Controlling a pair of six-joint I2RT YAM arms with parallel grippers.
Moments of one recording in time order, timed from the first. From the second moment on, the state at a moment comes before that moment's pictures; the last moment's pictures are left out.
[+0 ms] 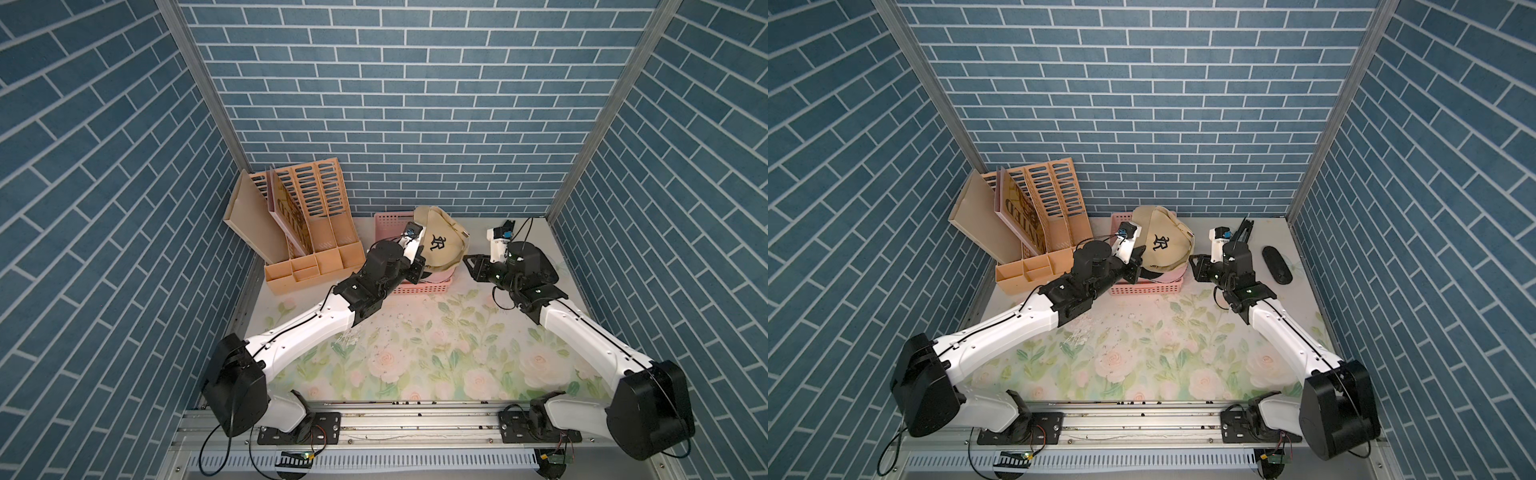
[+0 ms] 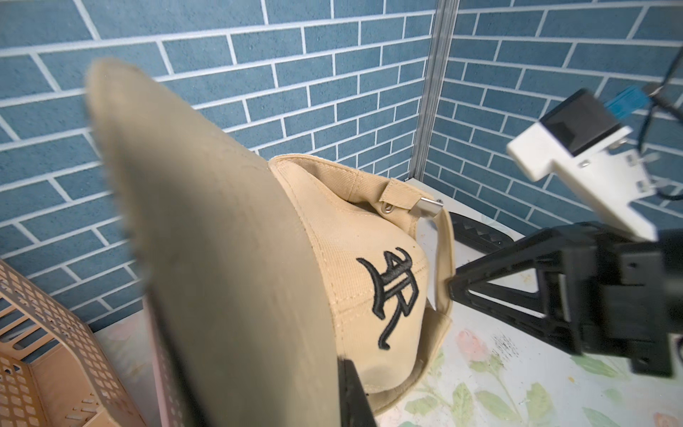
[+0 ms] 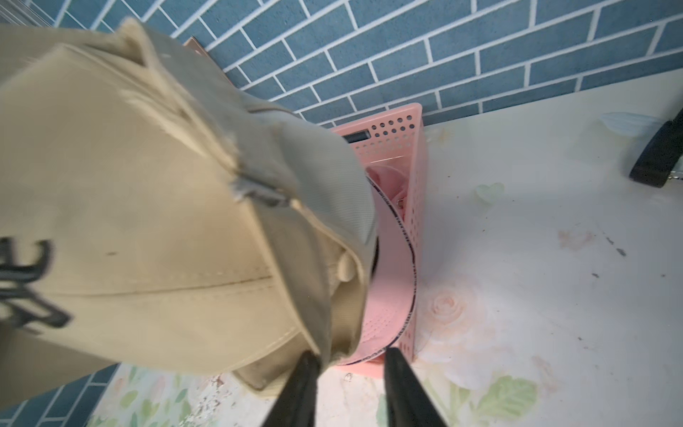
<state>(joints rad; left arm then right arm) -0.78 1.41 1.13 0.06 -0.15 -0.02 0.34 1.30 0.88 -0.03 -0.25 0.42</state>
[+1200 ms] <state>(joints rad) -0.82 1.39 1.11 0.08 -0.34 -0.14 0.42 1.38 0.83 0.15 -0.27 0.48</state>
